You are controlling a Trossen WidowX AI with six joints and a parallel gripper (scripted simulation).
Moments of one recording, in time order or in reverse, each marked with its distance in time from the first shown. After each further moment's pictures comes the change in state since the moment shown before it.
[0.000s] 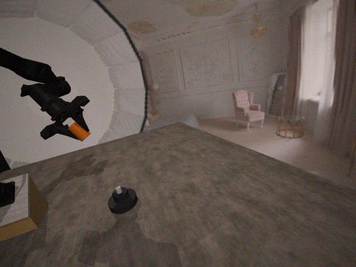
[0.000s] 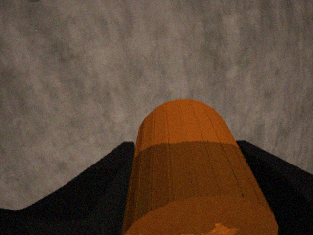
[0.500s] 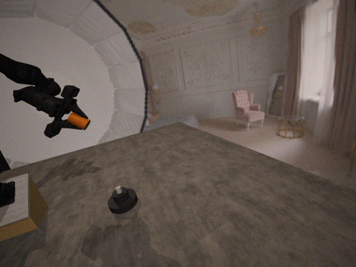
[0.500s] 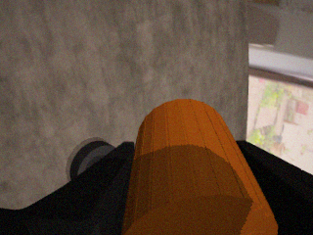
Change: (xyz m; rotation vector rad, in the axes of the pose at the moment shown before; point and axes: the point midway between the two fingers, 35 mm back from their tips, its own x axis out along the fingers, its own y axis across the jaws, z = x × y) arm -0.027 -0.014 0.016 0.000 -0.002 -0.319
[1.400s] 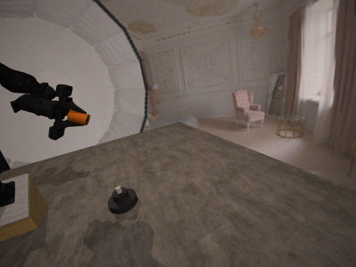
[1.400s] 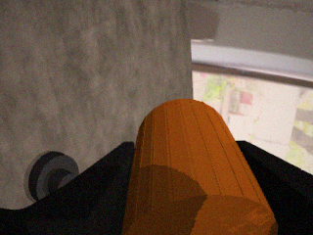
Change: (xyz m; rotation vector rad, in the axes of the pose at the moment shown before) arm -0.007 -0.004 0.007 -0.002 0.000 -0.231
